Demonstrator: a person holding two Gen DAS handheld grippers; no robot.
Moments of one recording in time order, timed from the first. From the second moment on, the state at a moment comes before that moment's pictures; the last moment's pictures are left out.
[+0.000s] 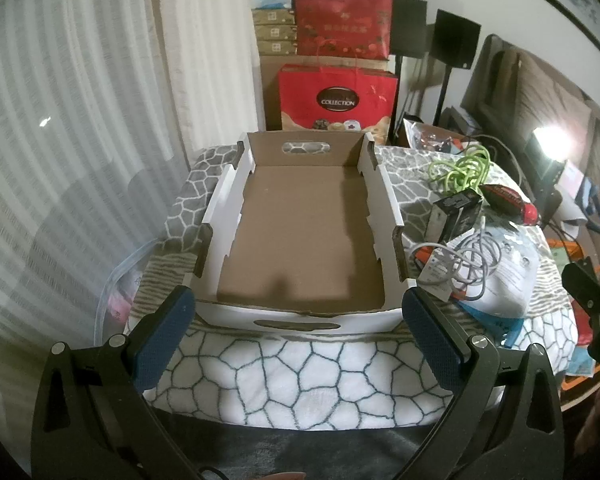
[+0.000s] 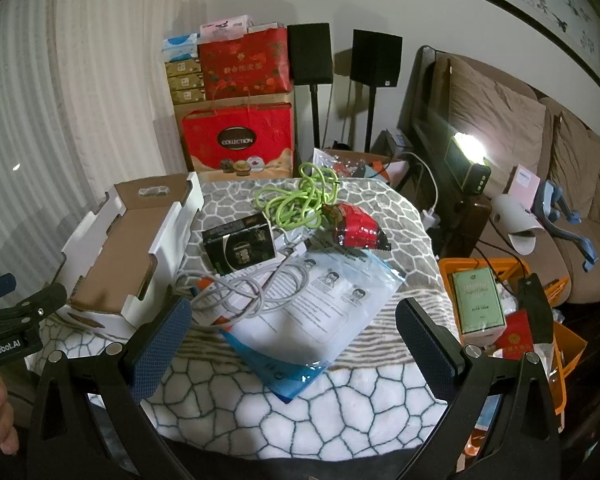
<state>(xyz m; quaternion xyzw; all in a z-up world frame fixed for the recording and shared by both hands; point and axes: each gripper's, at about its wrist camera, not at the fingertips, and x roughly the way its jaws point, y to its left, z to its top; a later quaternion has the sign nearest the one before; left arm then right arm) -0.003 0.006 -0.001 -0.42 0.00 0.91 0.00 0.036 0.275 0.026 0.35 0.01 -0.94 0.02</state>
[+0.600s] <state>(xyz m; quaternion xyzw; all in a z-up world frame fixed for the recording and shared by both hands) -0.003 0.009 0.001 -0.42 0.01 0.91 0.01 0.035 0.275 0.027 0.35 0.01 -0.94 0.02</state>
